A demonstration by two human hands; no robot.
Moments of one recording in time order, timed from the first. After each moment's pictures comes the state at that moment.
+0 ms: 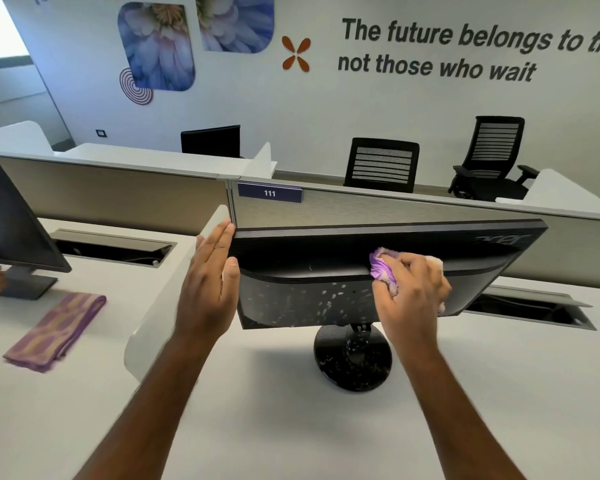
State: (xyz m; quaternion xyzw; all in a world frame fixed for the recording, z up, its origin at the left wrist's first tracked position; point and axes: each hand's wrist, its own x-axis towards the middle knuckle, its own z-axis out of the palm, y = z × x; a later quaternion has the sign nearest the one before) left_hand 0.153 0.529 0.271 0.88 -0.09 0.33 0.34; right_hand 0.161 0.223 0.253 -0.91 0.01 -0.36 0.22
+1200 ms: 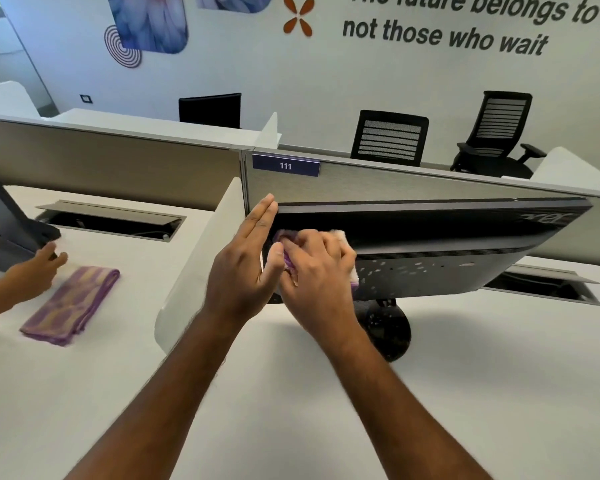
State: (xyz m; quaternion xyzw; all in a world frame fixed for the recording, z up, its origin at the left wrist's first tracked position) left_hand 0.144 0.557 0.269 0.90 -0.13 0.26 0.33; right_hand 0.141 0.411 0.263 -0.94 -0.13 -0.26 0.17
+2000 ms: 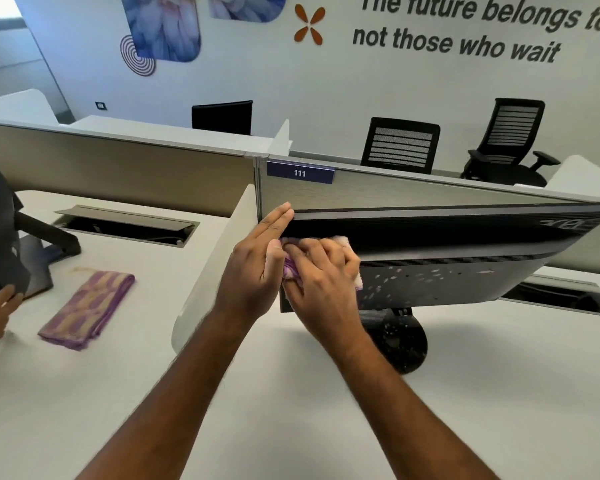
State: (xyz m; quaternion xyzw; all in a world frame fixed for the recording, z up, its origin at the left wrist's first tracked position) left_hand 0.158 0.576 0.271 0.86 -0.15 0.25 0.42; right_hand 0.153 0.433 0.247 -0.93 -0.17 -0.30 0.14
